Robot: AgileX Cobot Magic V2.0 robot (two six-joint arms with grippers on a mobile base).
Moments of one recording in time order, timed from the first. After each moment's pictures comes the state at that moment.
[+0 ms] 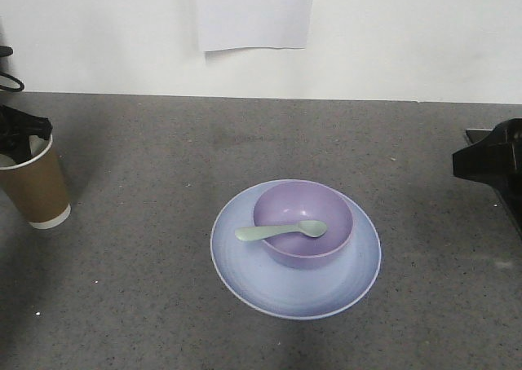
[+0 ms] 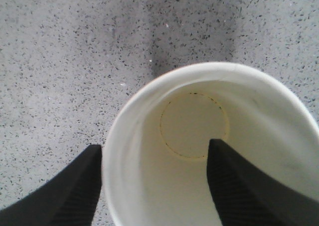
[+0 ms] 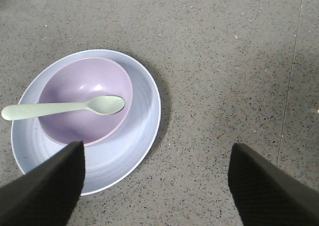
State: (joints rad) left arm 0.04 1.77 -1.63 0.09 1.22 -0.06; right arm 0.04 1.03 -1.15 0.30 1.04 -0.19
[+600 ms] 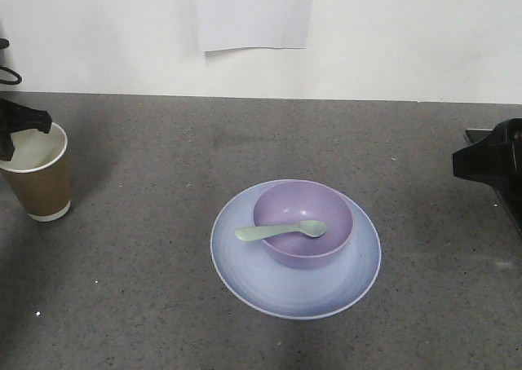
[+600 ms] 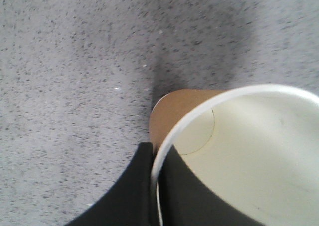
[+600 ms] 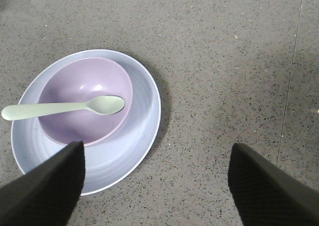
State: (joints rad) left arm 0.04 1.74 -1.63 0.04 1.21 -0.05; right arm 0.04 1.03 -1.15 0.30 1.04 -0.19
